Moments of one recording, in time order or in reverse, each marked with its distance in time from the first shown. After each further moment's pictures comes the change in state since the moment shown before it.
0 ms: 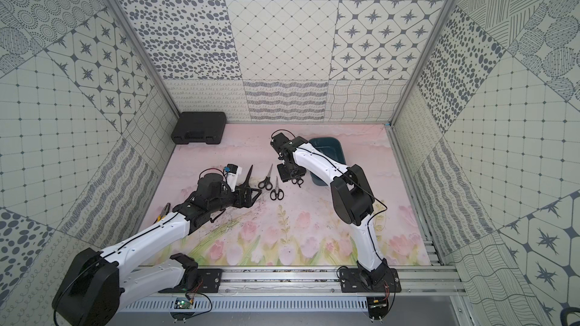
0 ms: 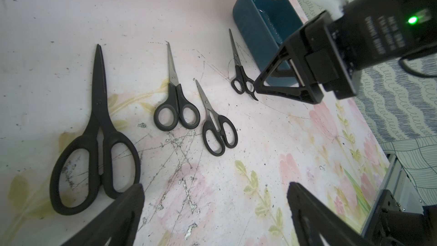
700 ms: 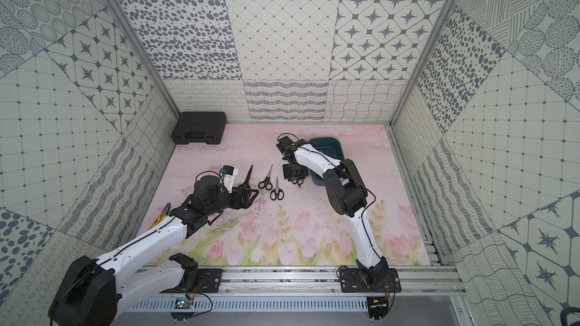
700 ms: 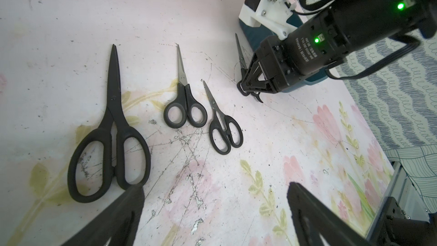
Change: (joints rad) left arm 0.015 -0.039 -0.034 0.002 -0.011 -0.005; right arm -0.055 0.118 0.000 0.075 -0.020 0.118
